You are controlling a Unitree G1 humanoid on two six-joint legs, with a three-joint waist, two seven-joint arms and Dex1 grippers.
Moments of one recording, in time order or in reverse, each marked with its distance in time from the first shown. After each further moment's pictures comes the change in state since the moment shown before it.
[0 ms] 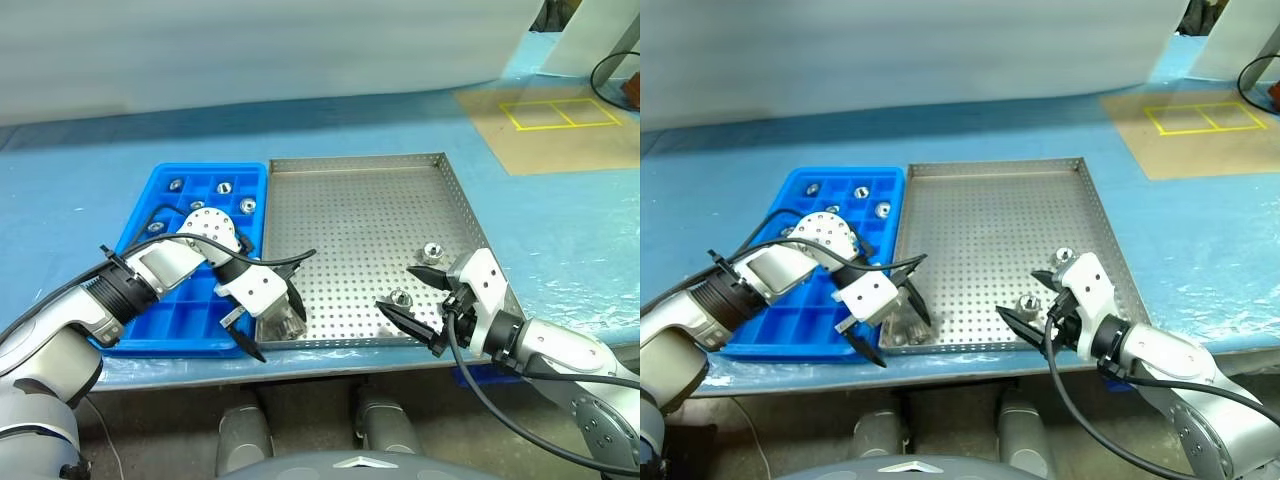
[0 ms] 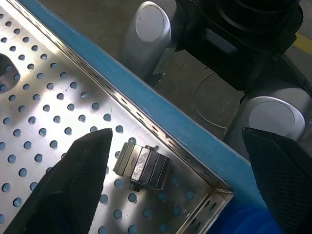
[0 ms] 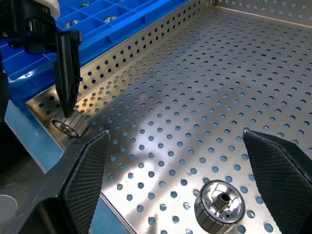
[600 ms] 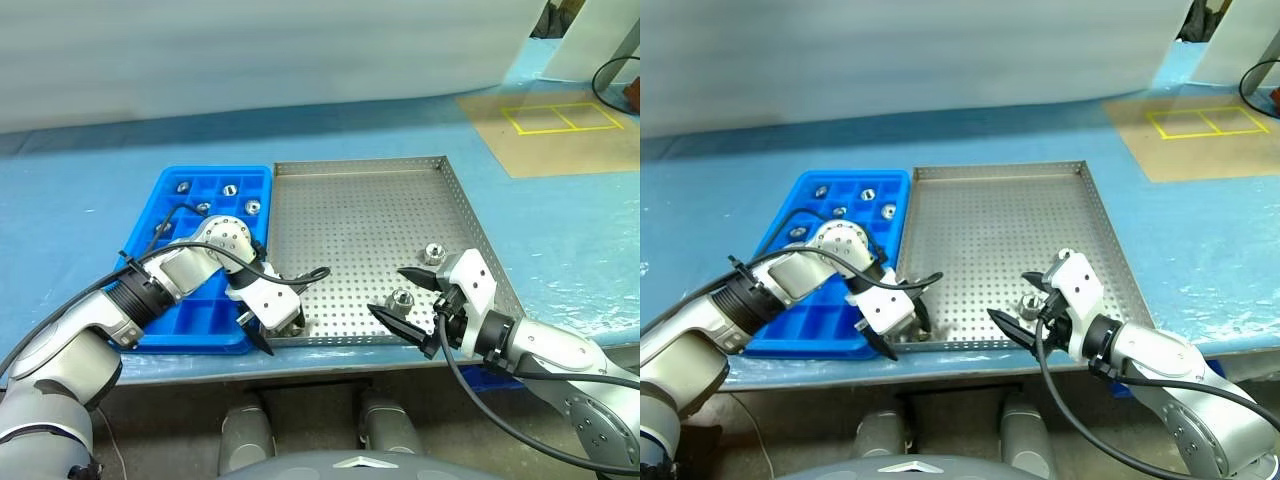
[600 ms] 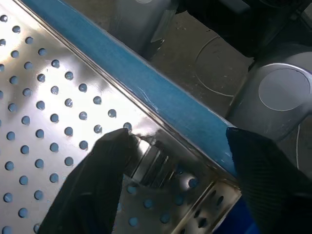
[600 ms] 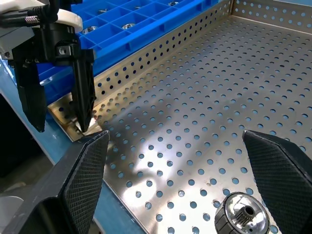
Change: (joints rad) left arm 0.021 -0.076 0.032 -0.004 0.216 0.039 -0.001; right arm -0.024 -0.007 0.028 -0.004 0.020 0.007 -0.034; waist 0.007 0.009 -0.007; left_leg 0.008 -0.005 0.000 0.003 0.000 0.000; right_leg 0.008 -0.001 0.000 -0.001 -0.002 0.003
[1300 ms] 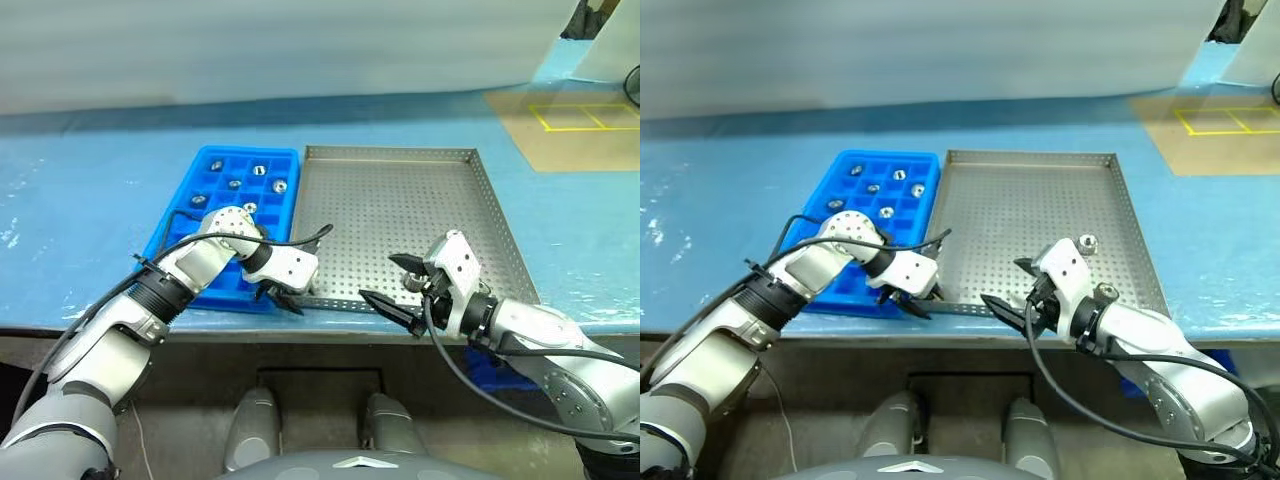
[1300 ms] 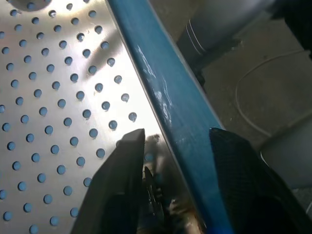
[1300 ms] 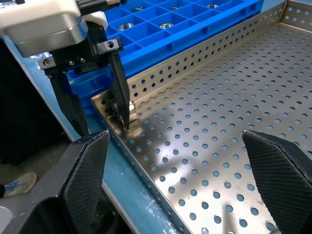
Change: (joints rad) left arm 0.016 -0.181 0.198 0.104 0.085 0.284 0.129; right arm -0.118 0.012 0.097 0.099 -0.060 -0.054 0.001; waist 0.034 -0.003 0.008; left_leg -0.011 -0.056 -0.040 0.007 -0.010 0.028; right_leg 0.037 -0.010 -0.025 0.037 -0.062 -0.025
